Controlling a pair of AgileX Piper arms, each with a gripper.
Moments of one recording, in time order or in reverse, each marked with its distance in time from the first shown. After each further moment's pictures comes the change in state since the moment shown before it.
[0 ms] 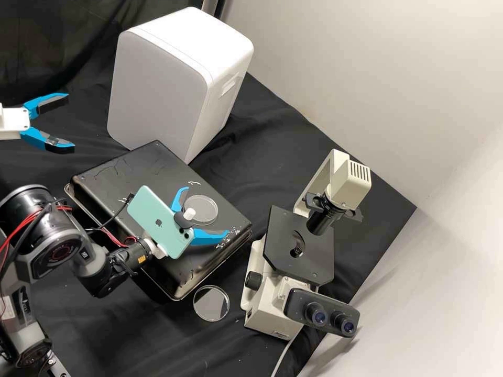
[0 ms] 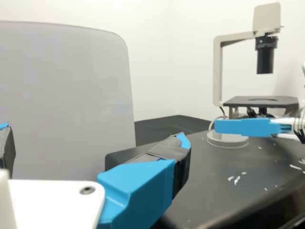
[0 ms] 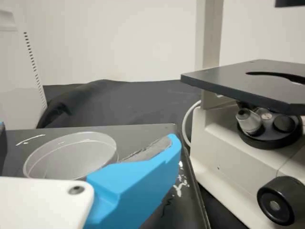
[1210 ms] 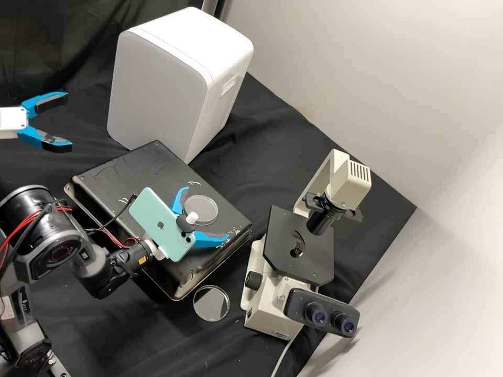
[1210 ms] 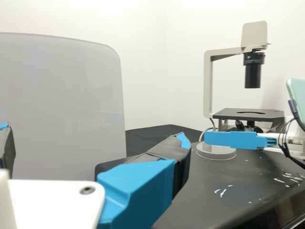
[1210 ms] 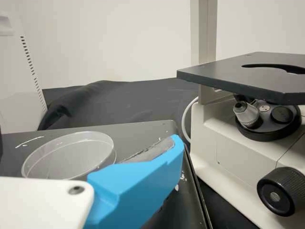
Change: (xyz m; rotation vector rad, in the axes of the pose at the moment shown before) left arm -0.003 0.004 0.007 -0.034 -0.041 0.025; right arm 0.000 0.001 0.001 0.030 -0.005 -0.001
